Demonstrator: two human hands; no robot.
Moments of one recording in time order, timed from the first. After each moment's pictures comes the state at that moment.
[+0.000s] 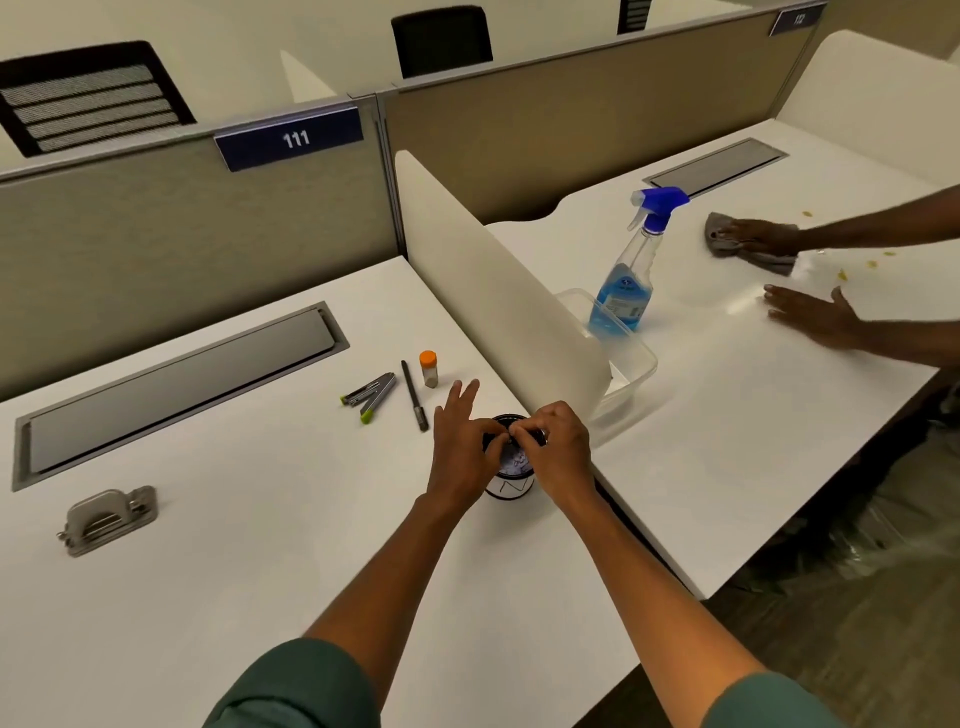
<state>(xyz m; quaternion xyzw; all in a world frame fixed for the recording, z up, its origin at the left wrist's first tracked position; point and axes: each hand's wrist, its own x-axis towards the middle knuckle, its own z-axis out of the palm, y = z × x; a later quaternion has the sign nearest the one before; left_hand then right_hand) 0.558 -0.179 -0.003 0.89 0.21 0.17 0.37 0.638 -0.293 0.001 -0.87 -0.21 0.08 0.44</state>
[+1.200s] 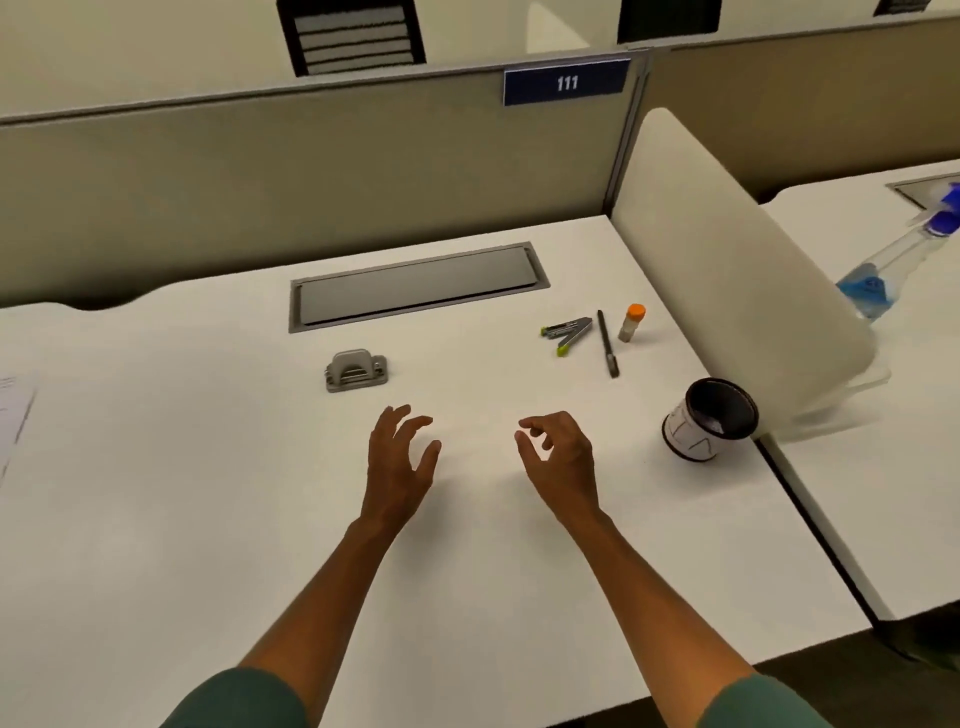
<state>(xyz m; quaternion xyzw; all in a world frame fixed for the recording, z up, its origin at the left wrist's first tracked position) 0.233 -0.061 -0.034 0.80 0.43 0.26 0.32 0.414 -0.187 -0.020 -0.79 -0.39 0.10 0.46</state>
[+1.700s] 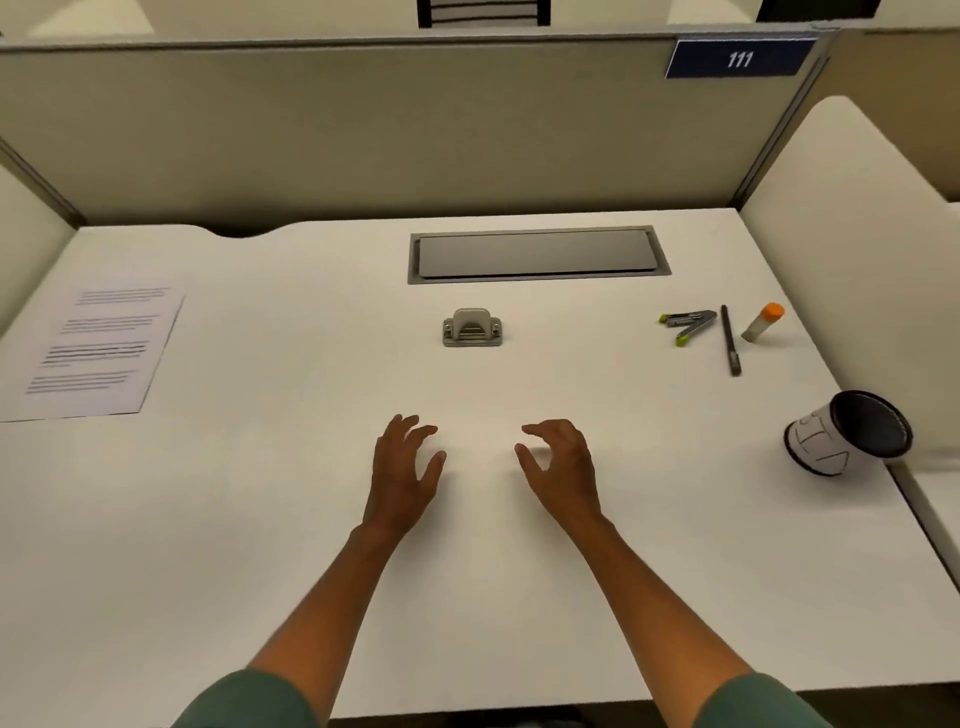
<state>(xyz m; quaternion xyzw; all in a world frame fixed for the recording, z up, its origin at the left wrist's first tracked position) 0.075 -0.048 -0.060 0.77 0.50 0.25 0.30 0.281 -0.138 -0.051 -0.79 -0.45 0.18 0.38</state>
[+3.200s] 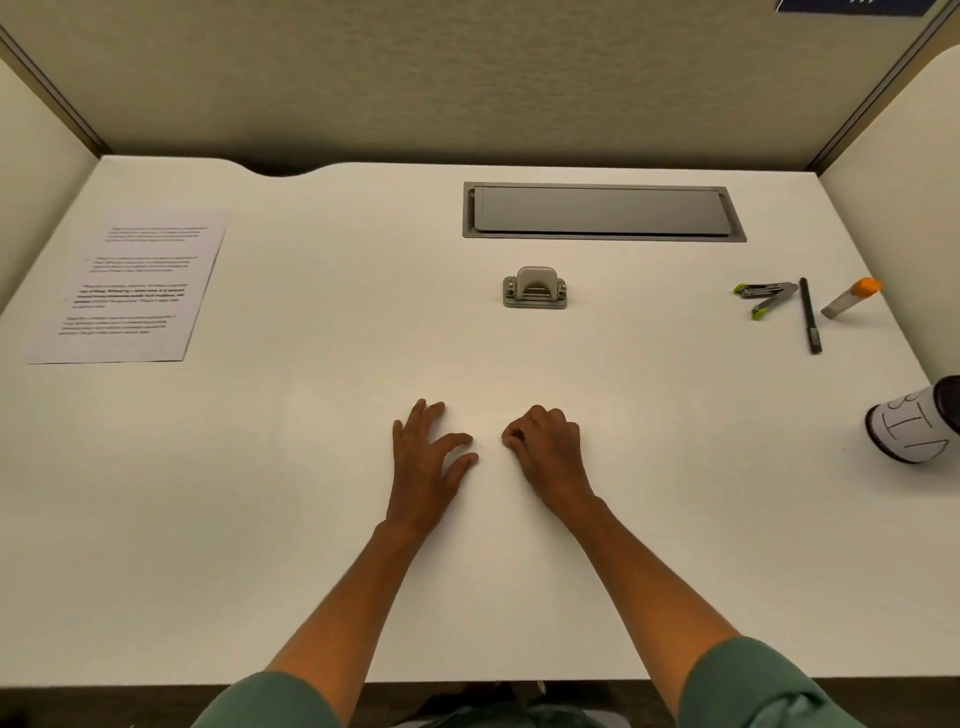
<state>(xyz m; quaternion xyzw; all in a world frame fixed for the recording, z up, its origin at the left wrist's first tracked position) 0.007 -0.048 -0.089 0.80 0.46 0.26 0.28 0.190 -0.095 -0.074 -0.78 -0.57 0.18 0.18</state>
